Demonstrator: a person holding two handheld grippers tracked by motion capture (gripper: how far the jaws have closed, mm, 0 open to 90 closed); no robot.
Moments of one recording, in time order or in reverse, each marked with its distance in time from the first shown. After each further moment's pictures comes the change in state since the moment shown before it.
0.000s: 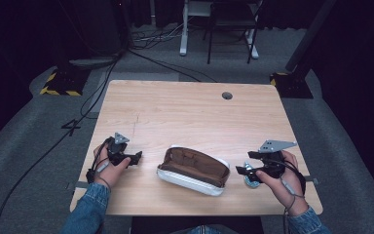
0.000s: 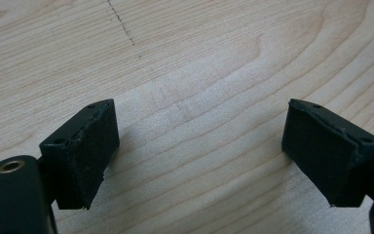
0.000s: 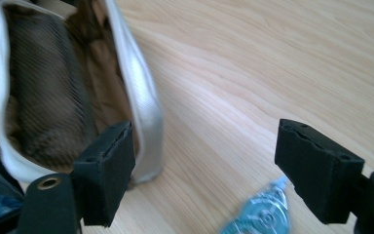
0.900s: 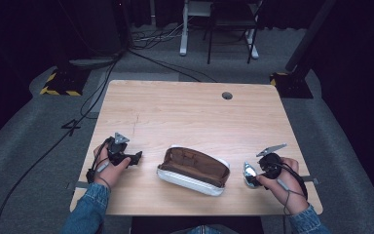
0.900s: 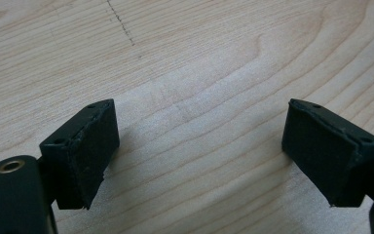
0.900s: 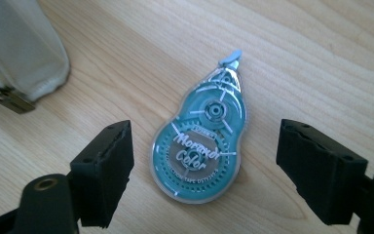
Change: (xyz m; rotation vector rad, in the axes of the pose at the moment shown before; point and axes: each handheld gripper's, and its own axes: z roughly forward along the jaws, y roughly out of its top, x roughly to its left) left arm 0.000 0.000 0.000 0.000 -0.001 0.001; right arm -0.025 -0.034 0.027 0.358 -0.141 0.124
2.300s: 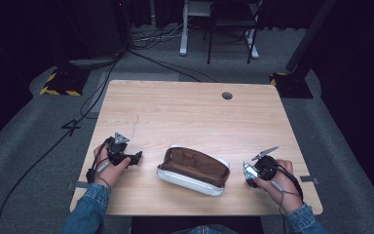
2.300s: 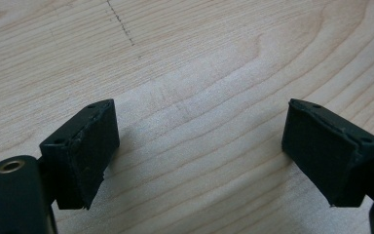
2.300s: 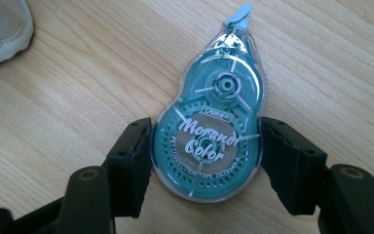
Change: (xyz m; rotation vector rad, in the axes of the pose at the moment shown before) left arm 0.000 0.000 0.000 -0.001 -0.002 0.004; right arm 0.001 -0.003 0.019 0.091 -0.015 -0.031
